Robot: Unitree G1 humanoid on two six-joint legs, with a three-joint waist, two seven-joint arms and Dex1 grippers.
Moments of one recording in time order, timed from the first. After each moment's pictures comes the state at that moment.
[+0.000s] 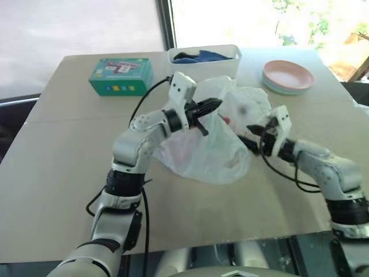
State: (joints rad) left arm -0.69 0.31 -0.05 -0.07 -0.44 0.62 -0.70; right arm -0.40 -0.61 0.02 -0.22 0.62 0.74 0.61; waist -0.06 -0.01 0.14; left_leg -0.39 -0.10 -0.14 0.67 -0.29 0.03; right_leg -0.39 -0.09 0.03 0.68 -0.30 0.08
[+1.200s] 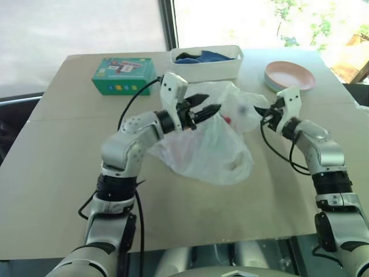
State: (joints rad) left arm -0.66 0.35 0.03 -0.20 -0.55 0.73 -0.67; right arm -0.65 -0.42 -0.05 0.32 0.32 0.33 0.60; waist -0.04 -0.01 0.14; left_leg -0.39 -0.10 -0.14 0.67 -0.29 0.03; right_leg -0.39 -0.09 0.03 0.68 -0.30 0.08
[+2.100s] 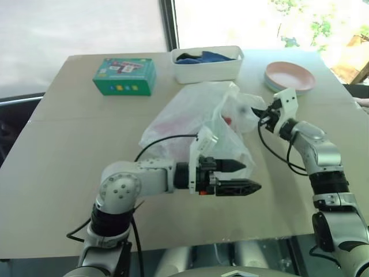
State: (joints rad) left arm -0.44 0.36 -0.09 -0.50 -1.23 1.27 -0.37; right arm -0.65 -0.40 -0.05 0.32 0.31 0.35 0.60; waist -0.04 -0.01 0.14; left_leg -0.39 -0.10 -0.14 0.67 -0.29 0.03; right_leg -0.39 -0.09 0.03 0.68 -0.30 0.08
